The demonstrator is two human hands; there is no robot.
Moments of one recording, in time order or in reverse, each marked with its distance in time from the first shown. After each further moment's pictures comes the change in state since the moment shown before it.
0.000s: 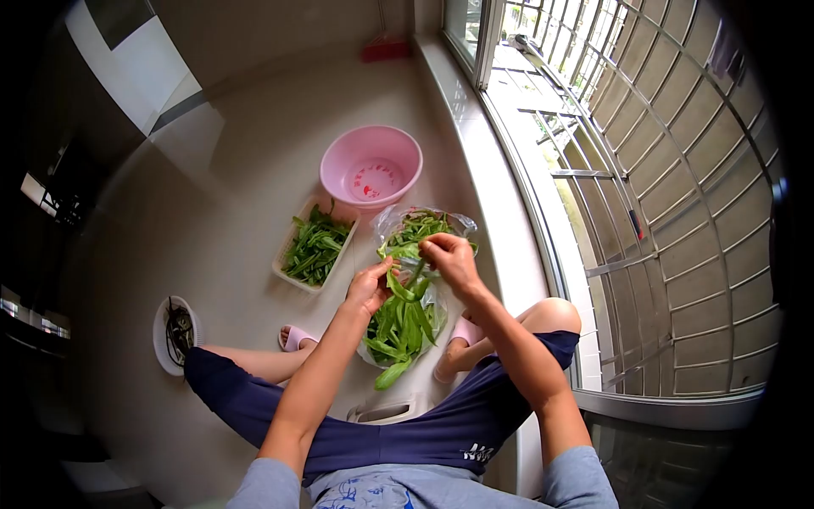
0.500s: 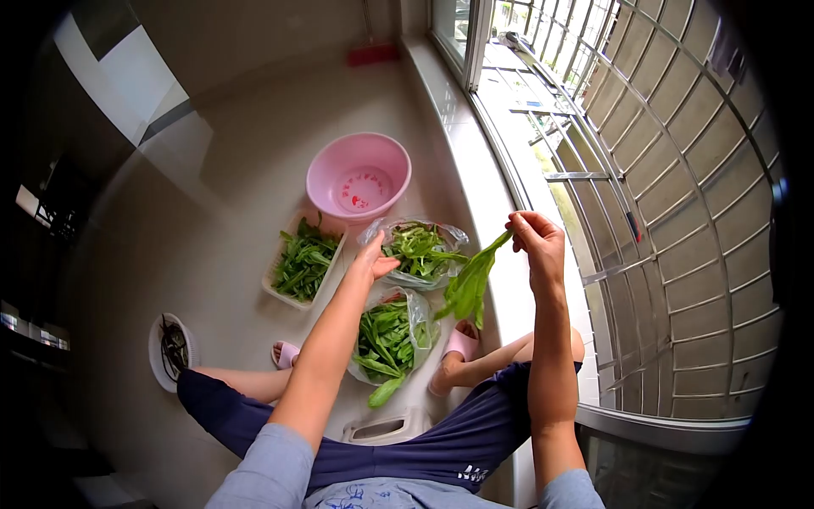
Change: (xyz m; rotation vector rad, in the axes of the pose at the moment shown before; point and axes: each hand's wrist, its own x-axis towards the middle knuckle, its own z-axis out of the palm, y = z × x) left_hand 0.148 0.016 -0.009 -0.128 0.261 -0.286; right_hand 0.004 -0.061 -0.109 0.113 0.319 -0.203
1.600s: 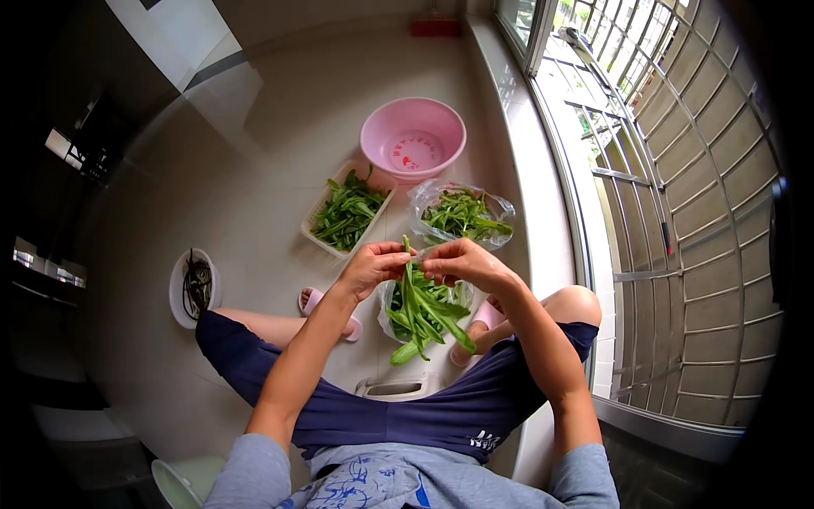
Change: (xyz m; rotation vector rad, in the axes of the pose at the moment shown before) left_hand -0.191 -0.033 -0.069 0.606 -0.353 0.410; right_hand -0.066 0.047 0.105 -0.188 -1.074 0.471
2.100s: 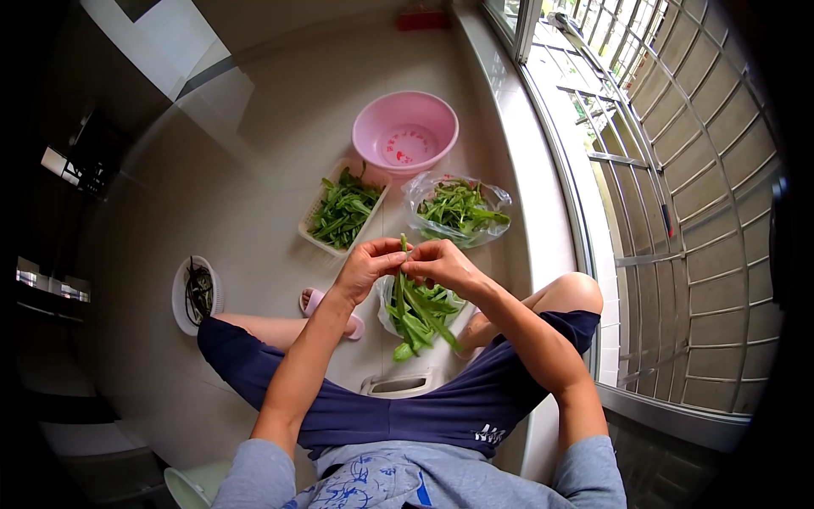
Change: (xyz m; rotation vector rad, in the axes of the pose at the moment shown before) left_hand -0.002 -0.007 0.002 0.011 -0.023 0.136; right_hand 0.012 0.016 0.027 0.077 0.128 -0.037
